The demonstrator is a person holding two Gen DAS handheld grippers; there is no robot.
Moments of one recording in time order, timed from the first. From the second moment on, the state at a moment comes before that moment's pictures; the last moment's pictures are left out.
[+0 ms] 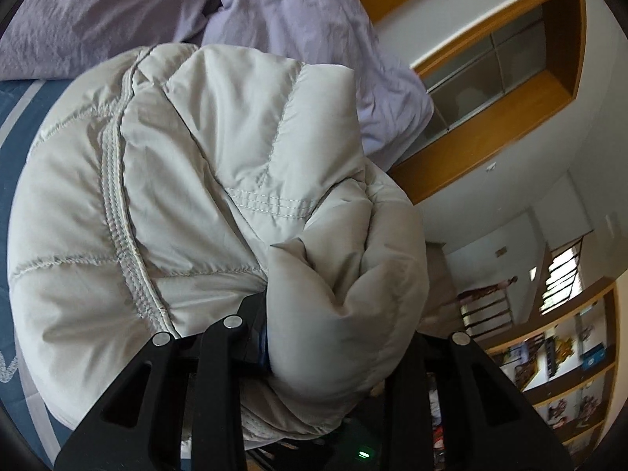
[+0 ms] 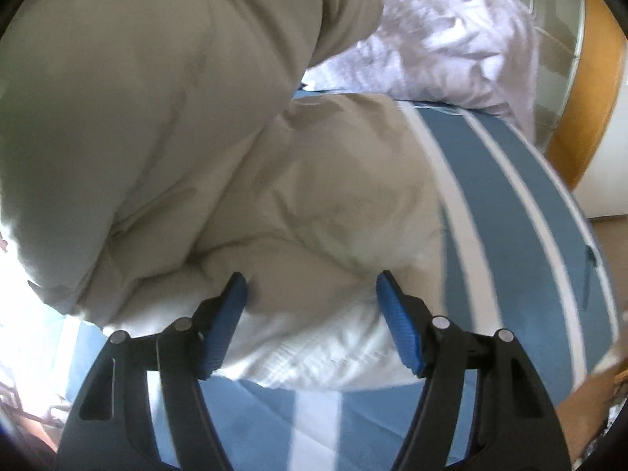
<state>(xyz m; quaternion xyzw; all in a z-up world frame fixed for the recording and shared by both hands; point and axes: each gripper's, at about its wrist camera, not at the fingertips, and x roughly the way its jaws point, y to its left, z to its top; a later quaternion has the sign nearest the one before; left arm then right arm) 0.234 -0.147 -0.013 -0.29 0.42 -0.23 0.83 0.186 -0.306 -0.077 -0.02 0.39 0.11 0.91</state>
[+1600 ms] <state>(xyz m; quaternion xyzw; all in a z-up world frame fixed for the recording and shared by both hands) 0.202 -0.169 -0.012 -0.08 0.42 -0.11 0.90 0.153 -0.426 -0.036 0.07 0.37 -0.02 0.93</state>
